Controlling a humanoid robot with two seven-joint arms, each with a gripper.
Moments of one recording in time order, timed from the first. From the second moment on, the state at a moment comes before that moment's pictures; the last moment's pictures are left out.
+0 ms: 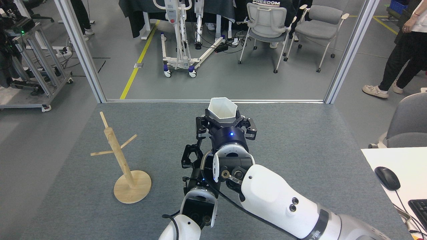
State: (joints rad) left arm -0.37 -0.14 -0.56 -1.42 -1.54 0.42 -0.09; right arm -0.84 -0.08 1.01 -1.55 1.00 1.02 0.51
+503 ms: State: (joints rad) left arm -0.43 -0.14 -0.57 -1.36 -1.50 0.42 -0.10; right arm -0.83 -0.06 1.01 -1.55 1.04 1.01 0.51
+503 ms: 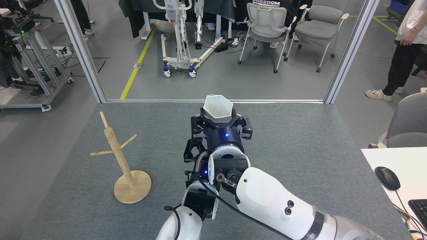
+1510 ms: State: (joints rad) left arm -0.49 -0.14 -0.56 -1.21 -1.44 0.42 -0.12; right arm -0.83 -0.02 1.01 -1.55 1.04 1.01 0.51
